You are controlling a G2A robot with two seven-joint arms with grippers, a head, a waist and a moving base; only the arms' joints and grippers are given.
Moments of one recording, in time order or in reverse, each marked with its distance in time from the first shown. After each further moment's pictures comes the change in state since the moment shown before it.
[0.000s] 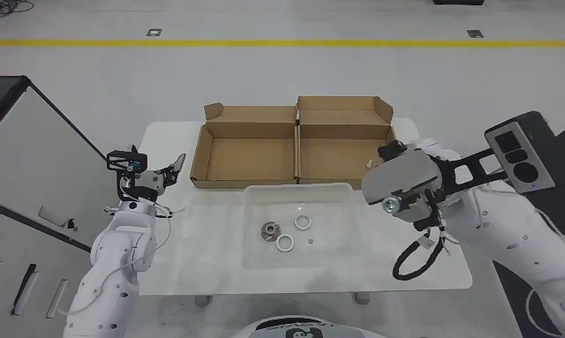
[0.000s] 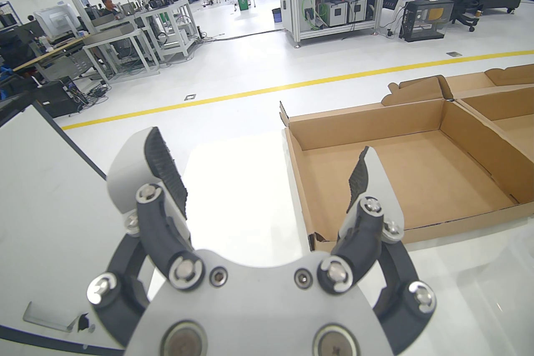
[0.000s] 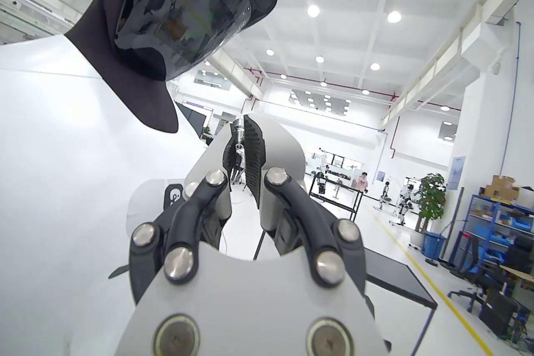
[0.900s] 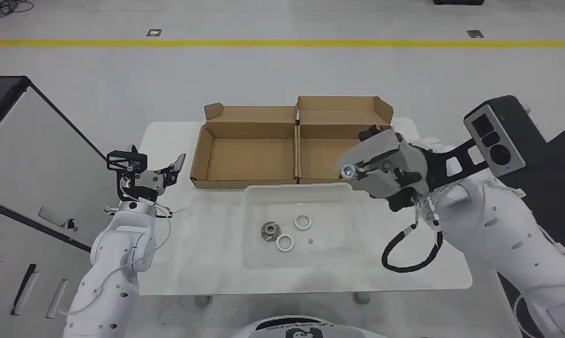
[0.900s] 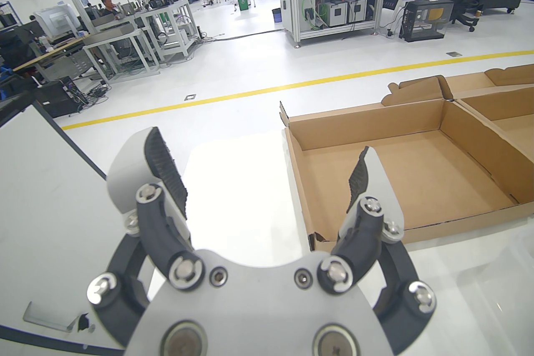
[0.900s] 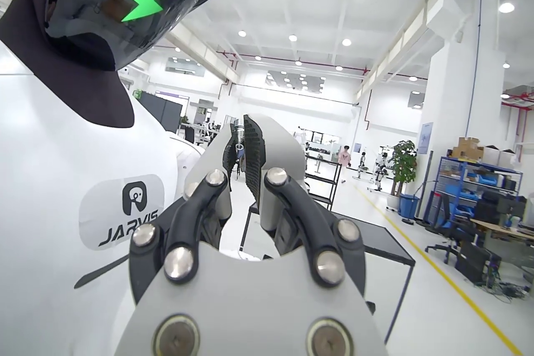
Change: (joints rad) left arm 0.000 0.000 0.000 0.000 0.000 0.000 0.000; right arm -0.094 -0.059 0.121 -0.010 0.212 0.066 0.361
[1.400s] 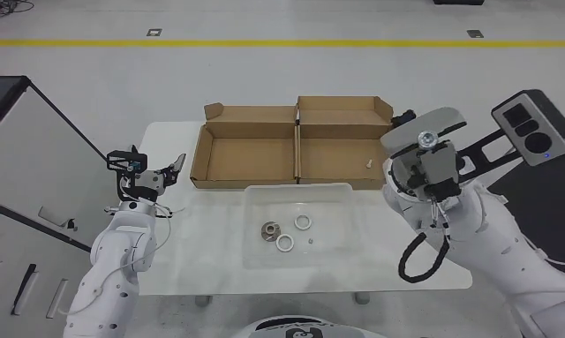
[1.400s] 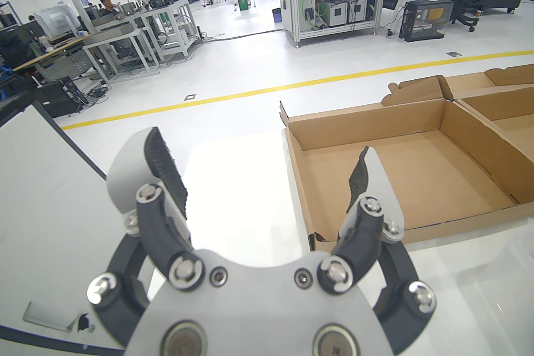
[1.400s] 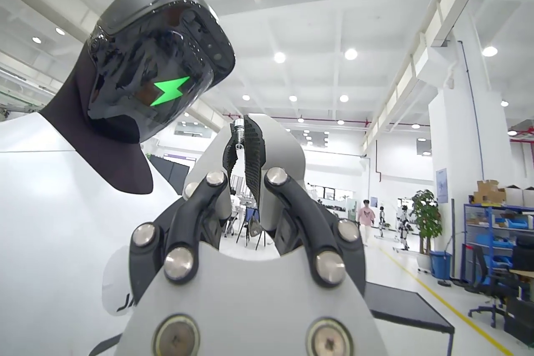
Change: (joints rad) left arm 0.000 0.000 0.000 0.000 0.000 0.000 0.000; right arm -0.056 -0.079 0.021 -0.019 0.034 -0.007 -0.170
